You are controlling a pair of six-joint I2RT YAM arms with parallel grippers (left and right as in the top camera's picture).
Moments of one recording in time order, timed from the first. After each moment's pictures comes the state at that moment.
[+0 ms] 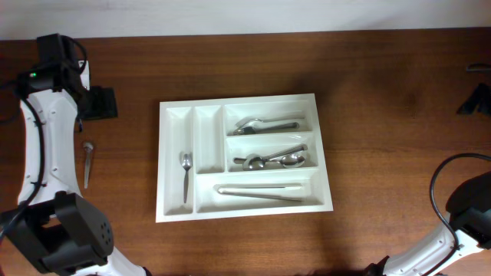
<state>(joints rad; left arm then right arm) 0.24 1.84 1.75 -1.11 -0.17 0.09 -0.69 2.07 2.16 -1.47 -0.14 -0.05</state>
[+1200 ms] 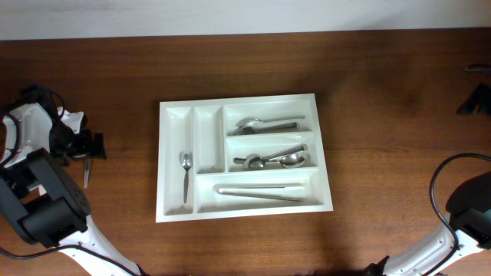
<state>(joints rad) 0.49 2.12 1.64 -1.13 -0.01 0.33 -0.69 2.07 2.16 -1.47 -0.14 -0.05</state>
